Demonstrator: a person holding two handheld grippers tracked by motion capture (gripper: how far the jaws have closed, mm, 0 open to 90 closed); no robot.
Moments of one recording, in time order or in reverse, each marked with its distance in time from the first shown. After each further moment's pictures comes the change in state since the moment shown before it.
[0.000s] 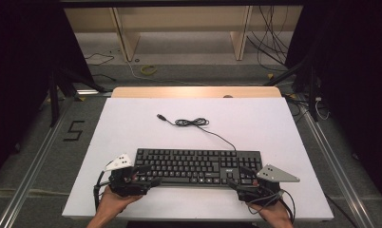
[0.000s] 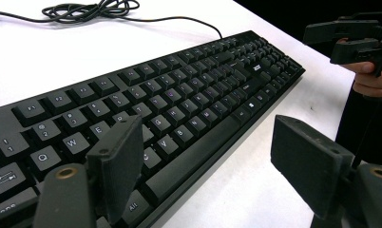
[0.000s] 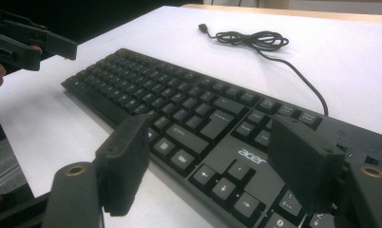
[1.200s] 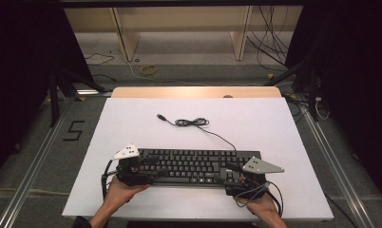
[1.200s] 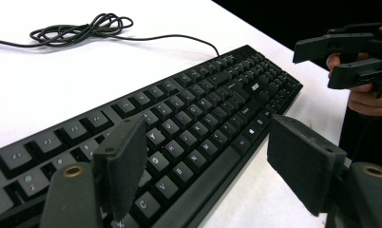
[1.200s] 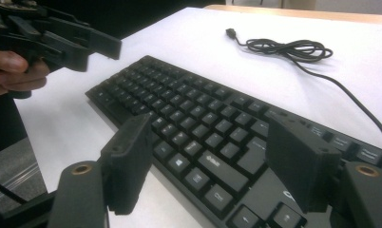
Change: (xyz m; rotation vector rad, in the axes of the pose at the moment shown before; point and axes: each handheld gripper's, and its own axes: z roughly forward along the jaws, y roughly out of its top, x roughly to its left) left arm 0.004 0.022 0.016 -0.013 -0.031 0.005; right arm 0.014 0.020 0.026 0.017 0.080 -0.004
